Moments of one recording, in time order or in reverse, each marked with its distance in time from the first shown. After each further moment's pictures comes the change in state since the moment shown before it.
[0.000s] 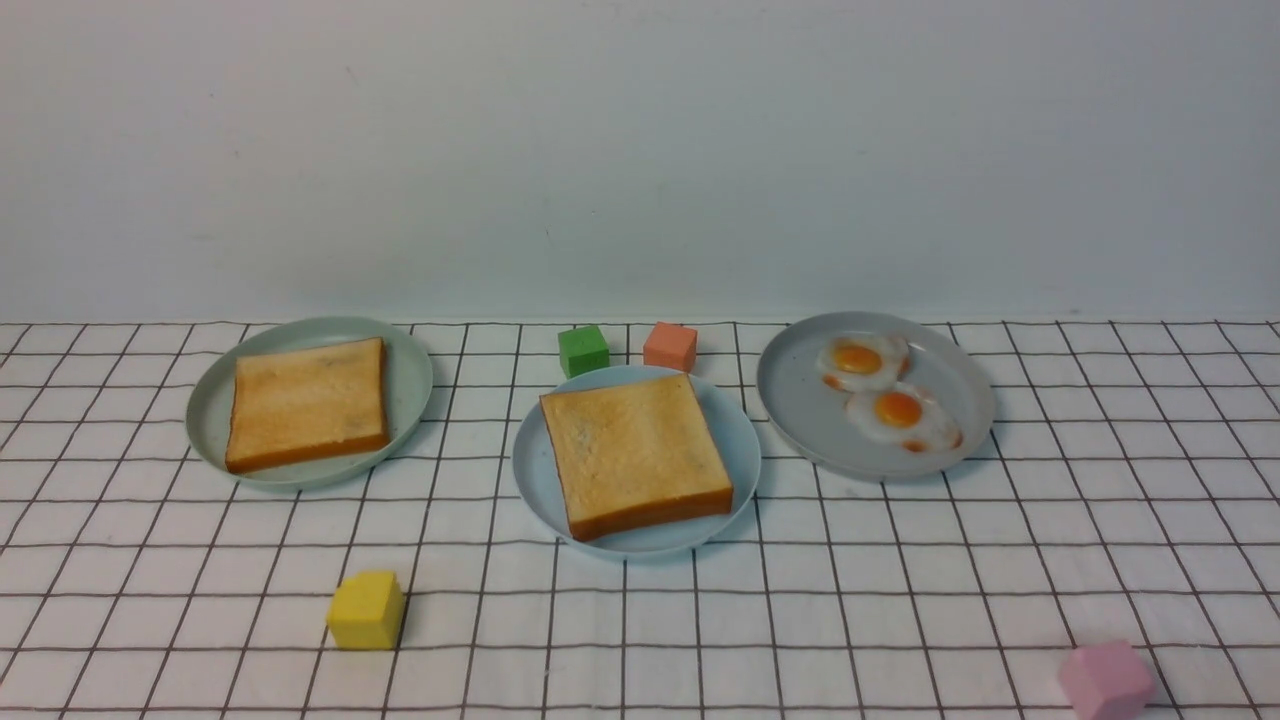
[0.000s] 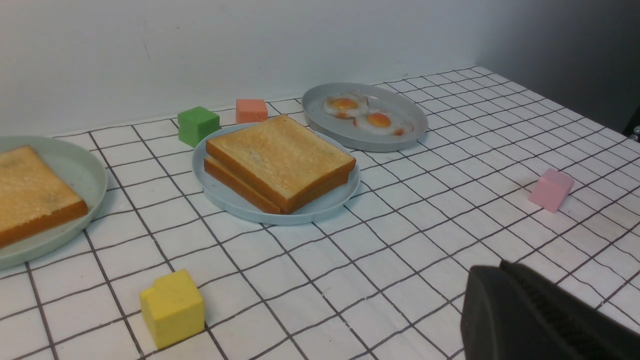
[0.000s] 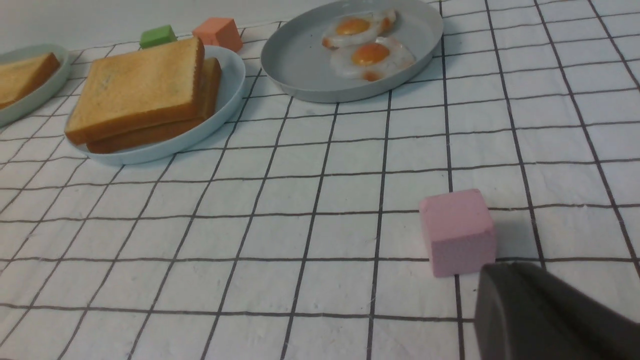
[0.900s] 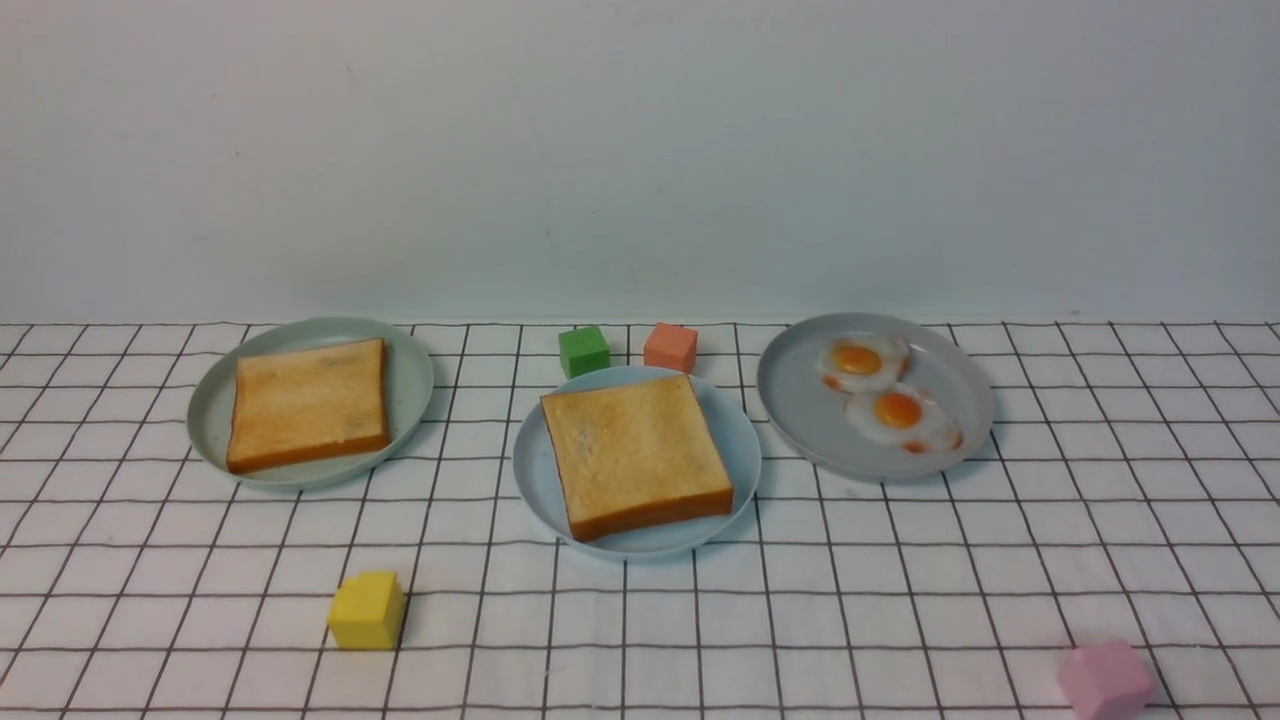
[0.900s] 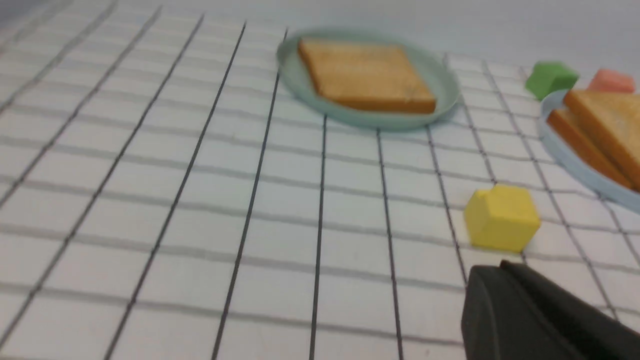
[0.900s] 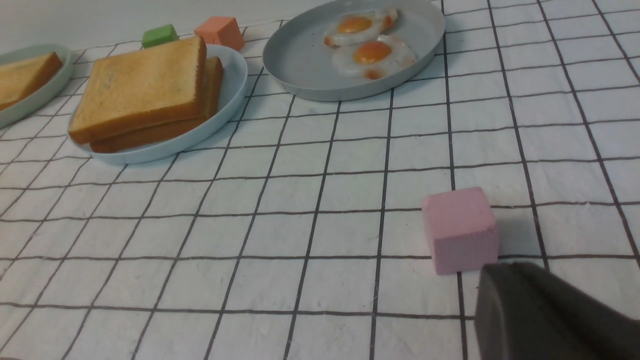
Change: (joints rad) right arm 0.000 0.000 0.000 0.003 0.003 0.003; left arm 0.636 -0.047 0.194 0.041 0.035 -0.124
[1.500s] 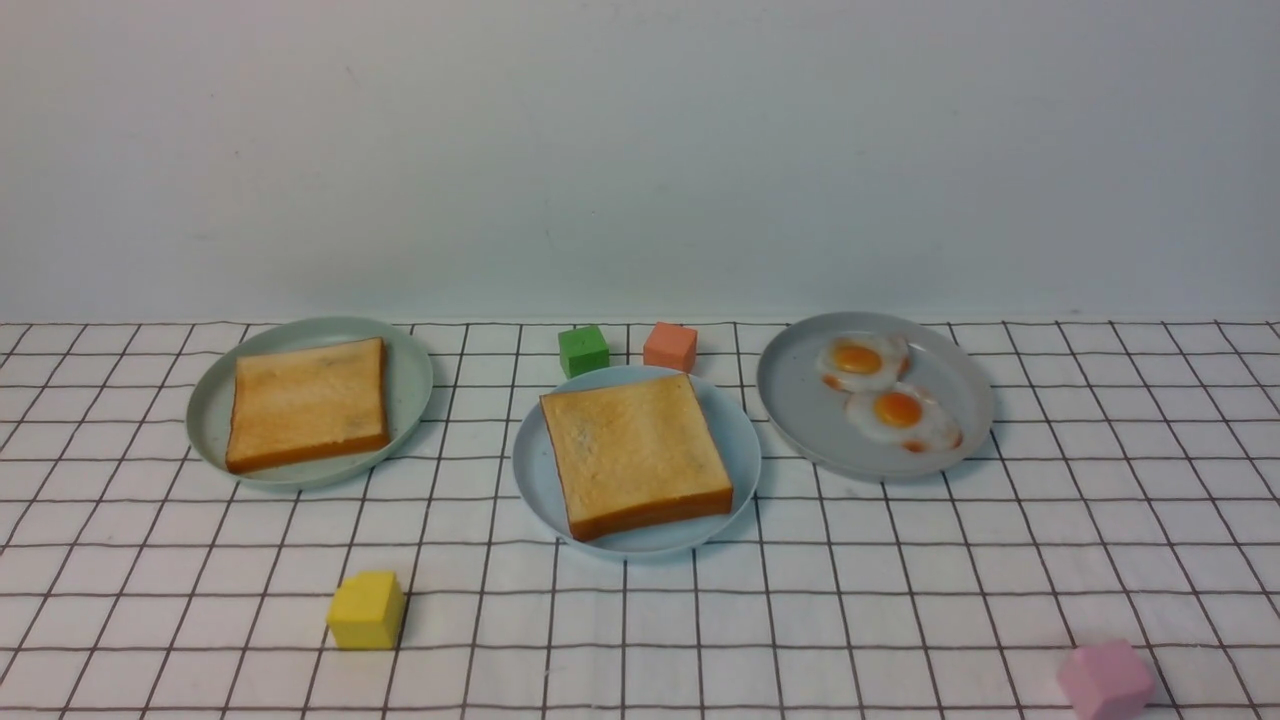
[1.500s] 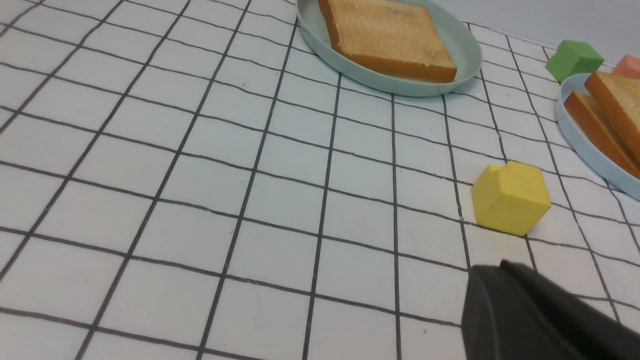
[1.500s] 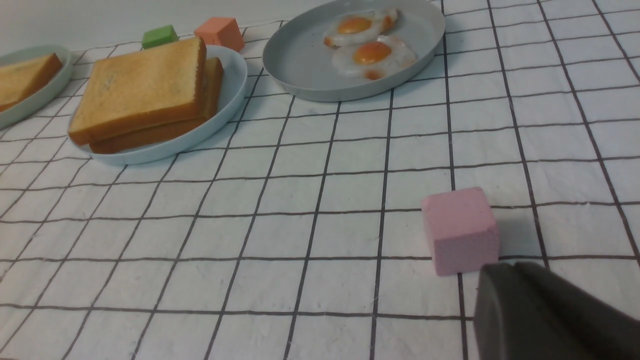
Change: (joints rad) right arm 0.000 0.000 0.000 0.000 0.000 0.000; left arm 0.006 0.000 0.004 -0.007 0.010 -0.040
